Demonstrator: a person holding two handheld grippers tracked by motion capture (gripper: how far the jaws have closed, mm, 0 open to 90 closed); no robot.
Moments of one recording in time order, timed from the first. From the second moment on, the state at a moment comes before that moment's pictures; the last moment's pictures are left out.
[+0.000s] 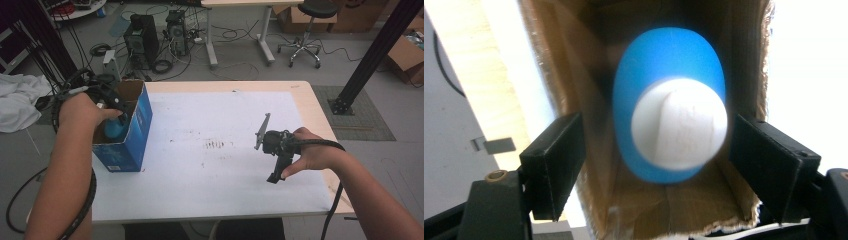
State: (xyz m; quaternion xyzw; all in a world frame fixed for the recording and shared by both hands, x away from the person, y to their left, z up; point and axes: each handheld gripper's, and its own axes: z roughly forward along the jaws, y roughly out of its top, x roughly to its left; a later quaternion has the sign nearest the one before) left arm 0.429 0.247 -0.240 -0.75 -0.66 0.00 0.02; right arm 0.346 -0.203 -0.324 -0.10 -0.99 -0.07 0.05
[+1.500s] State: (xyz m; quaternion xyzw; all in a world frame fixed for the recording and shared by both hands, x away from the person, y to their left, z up) left arm 0.412 0.158 -0.174 -0.86 -0.52 -0.01 0.00; right arm 0.338 -0.217 -0.318 -0.11 -0.99 -0.07 0.05
